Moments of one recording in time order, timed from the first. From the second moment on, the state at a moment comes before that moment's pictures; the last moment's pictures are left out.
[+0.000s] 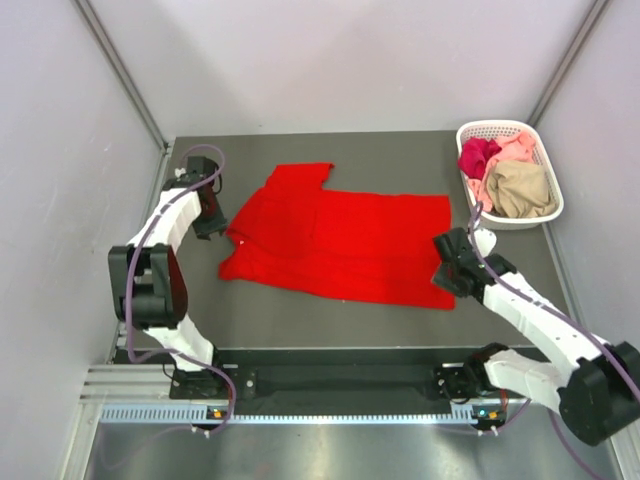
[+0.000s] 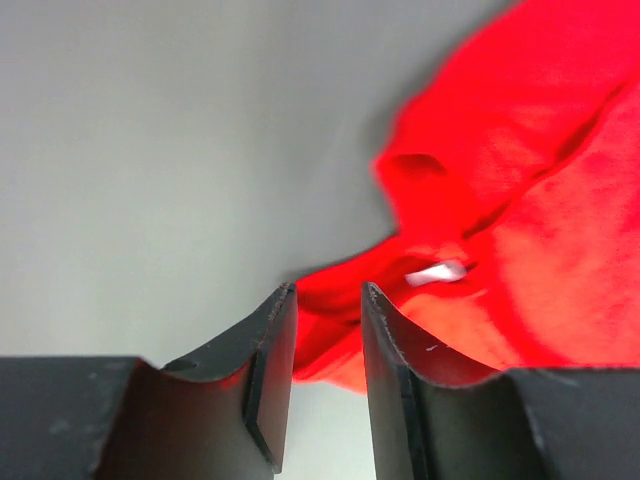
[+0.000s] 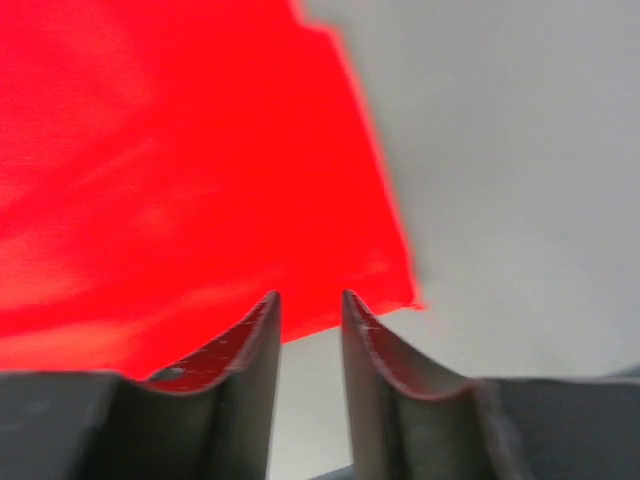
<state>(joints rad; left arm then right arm) 0.01 1.72 1.32 -0.80 -0.18 -0.39 0.45 1.07 0.66 -0.75 0.43 0.92</state>
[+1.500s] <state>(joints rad) 0.28 1.48 0.85 -0.57 0.07 -0.56 0.71 2.21 1.66 -0.10 -0.06 0.41</state>
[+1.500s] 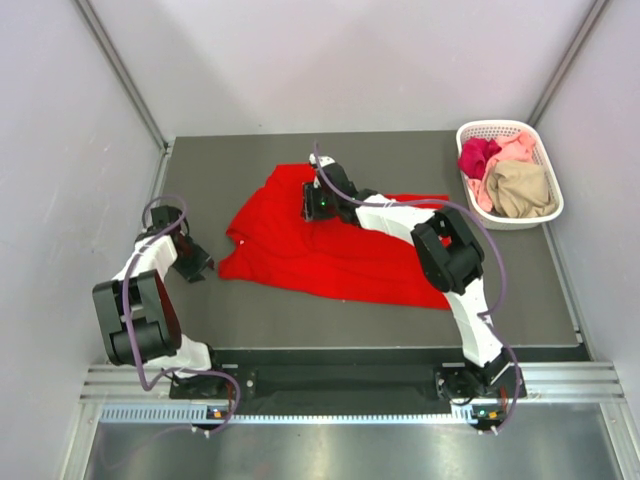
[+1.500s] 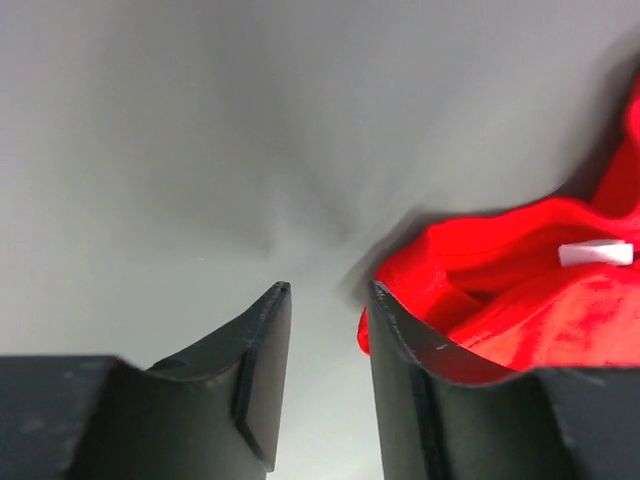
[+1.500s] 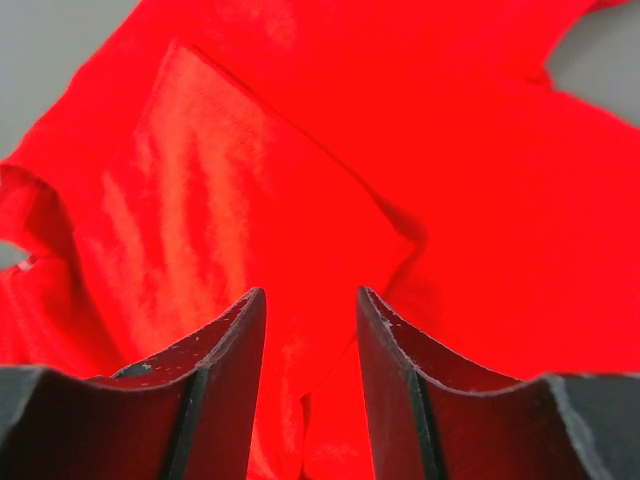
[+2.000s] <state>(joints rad) 0.26 1.50 0.86 -0.55 0.09 -0.55 0.71 2.29 1.72 -0.13 0.02 0.39</state>
